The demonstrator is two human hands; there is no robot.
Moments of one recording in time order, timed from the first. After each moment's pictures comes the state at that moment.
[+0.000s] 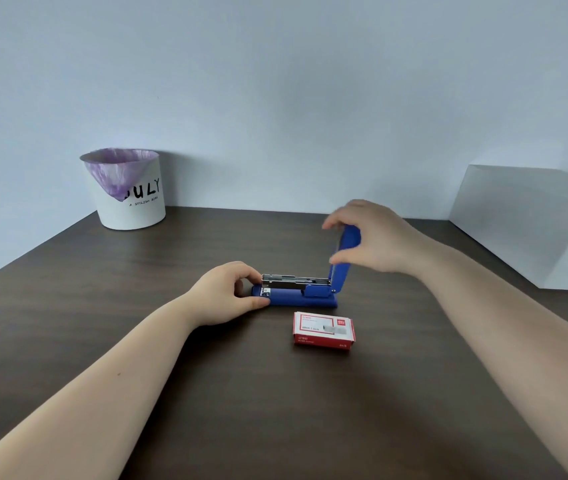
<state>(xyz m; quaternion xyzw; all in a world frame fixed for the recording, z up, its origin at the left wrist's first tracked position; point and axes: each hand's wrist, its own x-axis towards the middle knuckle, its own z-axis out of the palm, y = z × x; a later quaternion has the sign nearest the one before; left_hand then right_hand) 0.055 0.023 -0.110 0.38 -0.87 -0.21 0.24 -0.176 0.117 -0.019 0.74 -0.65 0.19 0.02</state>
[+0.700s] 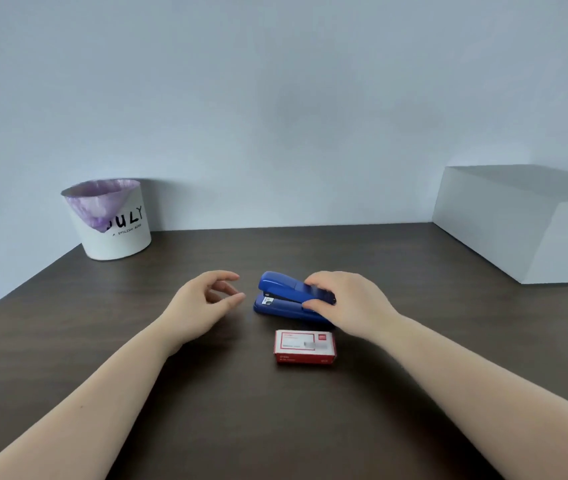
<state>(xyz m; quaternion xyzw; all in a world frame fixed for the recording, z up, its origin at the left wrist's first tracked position) 0.055 0.019 -0.107 0.41 -0.79 -0.33 0.32 -0.175 0.128 -0.095 0.69 -0.68 0.24 0.01</state>
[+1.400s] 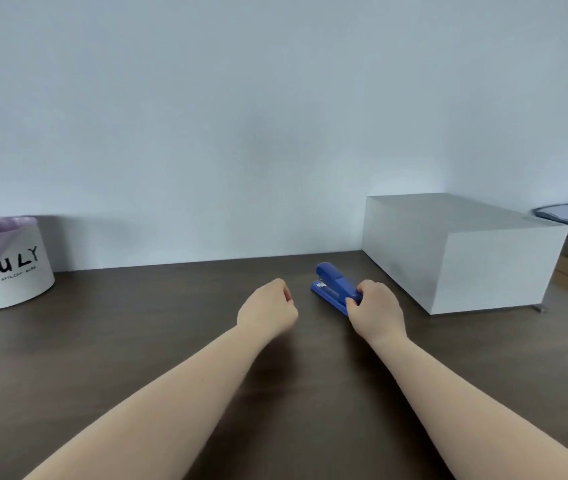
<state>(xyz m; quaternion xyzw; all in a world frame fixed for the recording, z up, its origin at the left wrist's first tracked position) -0.205 0.063 -0.089 0.47 -0.83 -0.21 0.22 -0.359 0.150 -0.111 0.42 -0.84 0.36 0.04</state>
